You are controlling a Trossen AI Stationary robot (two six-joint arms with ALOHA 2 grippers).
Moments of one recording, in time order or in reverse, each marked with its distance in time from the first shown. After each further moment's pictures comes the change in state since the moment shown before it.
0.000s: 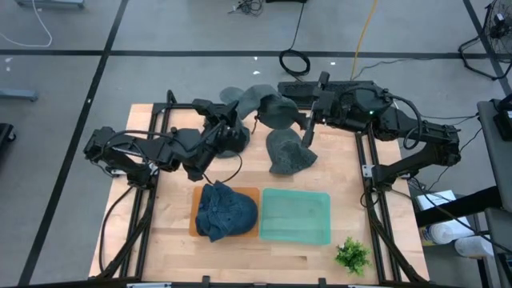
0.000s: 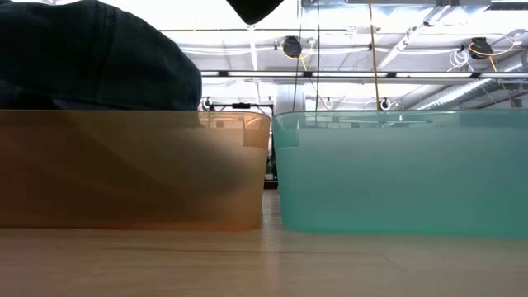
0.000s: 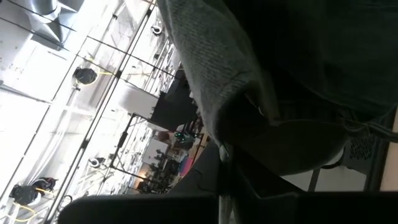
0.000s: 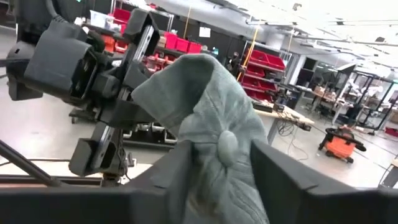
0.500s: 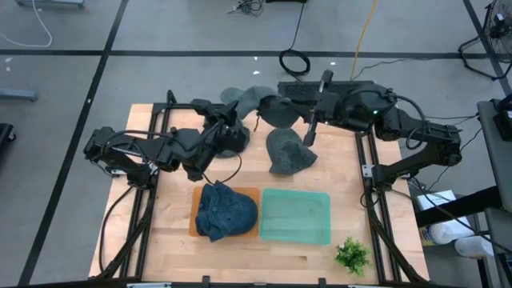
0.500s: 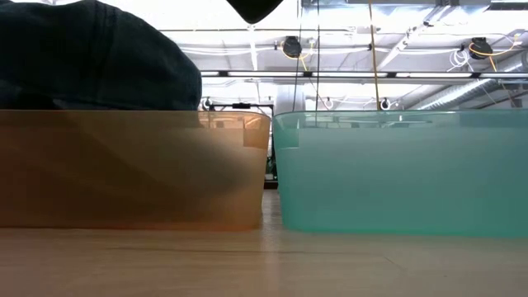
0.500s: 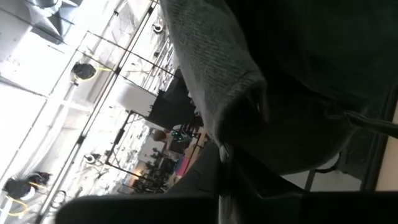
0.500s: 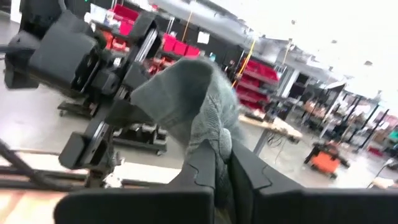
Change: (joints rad) left arm 0.000 0.000 0.000 0.001 -0.001 -0.036; right arm 0.004 -0.012 0.000 0.016 0.004 -0.106
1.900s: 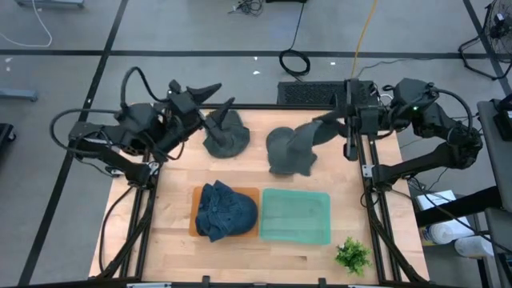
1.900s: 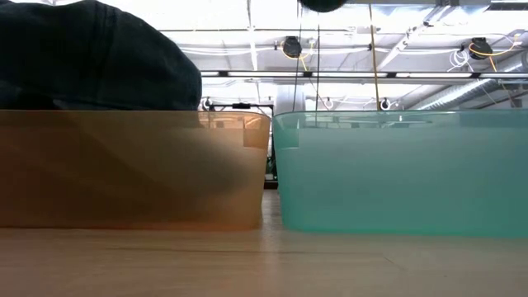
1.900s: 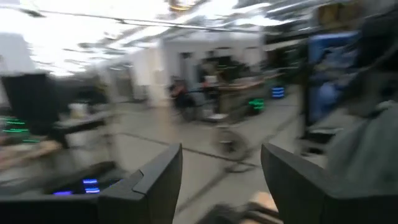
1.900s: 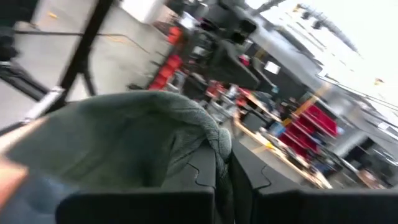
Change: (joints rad) left arm 0.043 -0.195 0.000 -0.071 0.427 -0.891; right arm 0.001 -0.170 0.040 -0.300 -0.340 -0.259
